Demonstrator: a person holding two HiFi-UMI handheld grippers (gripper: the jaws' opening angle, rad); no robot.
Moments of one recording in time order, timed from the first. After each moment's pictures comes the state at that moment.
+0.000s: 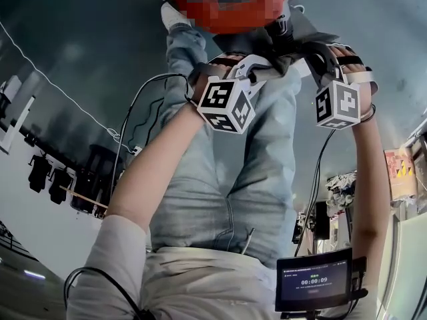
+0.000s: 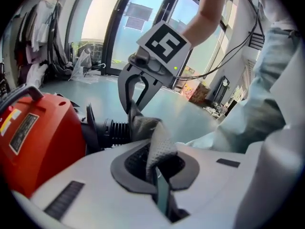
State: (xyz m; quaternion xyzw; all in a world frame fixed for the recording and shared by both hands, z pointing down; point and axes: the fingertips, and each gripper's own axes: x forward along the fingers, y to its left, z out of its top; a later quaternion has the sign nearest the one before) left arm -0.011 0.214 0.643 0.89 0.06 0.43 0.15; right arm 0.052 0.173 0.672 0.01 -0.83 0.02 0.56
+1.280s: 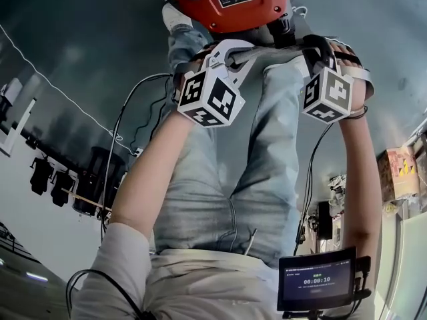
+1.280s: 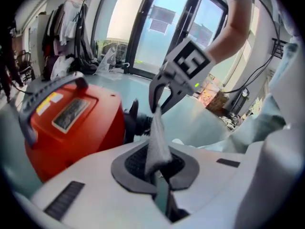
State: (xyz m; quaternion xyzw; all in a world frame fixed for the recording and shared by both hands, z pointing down) left arm -0.042 0.166 0.638 0.87 -0.04 0.45 0.18; right arm 0.055 0.167 0.682 0.06 -0.78 0.09 0.61
